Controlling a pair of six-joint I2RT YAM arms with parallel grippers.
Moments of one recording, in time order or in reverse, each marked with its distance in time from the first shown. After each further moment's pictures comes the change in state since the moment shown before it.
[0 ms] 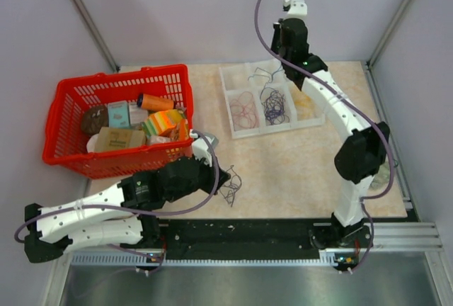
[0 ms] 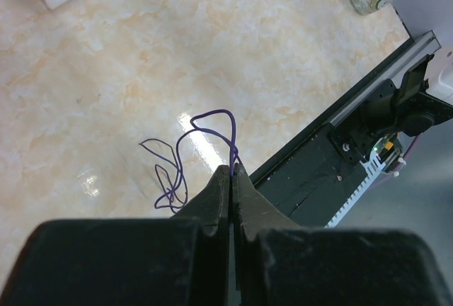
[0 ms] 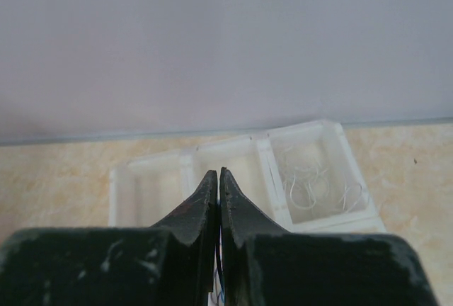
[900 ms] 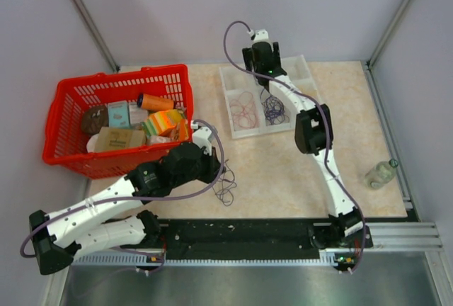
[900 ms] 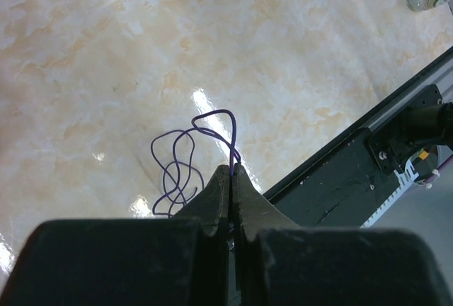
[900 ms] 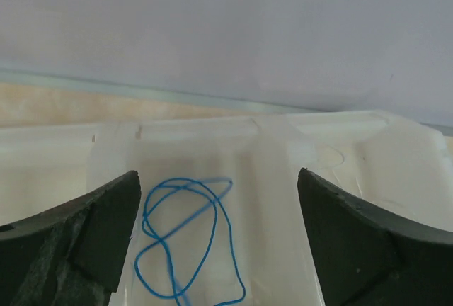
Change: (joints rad) left arm 0.225 0.085 -0.014 -0.005 0.166 0.053; right arm -0.026 0.780 0.560 0.078 0.041 -0.264
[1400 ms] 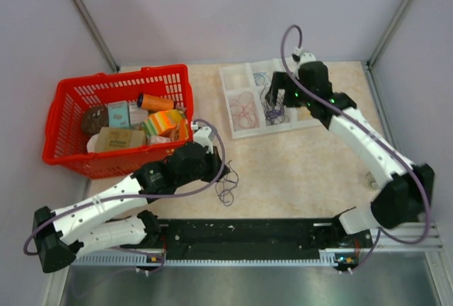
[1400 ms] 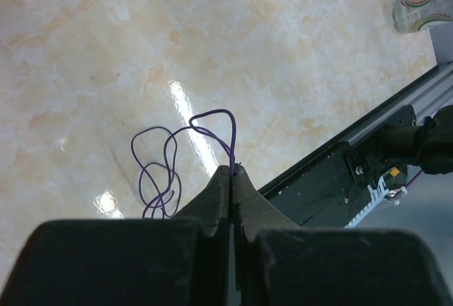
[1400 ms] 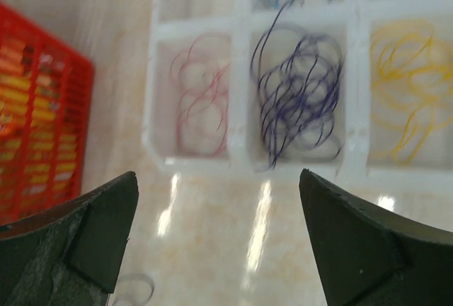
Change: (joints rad) left arm 0.011 0.031 -0.031 0.062 0.020 -0.129; right arm -0.002 -1.043 -0.954 -0.322 -0.375 0.364
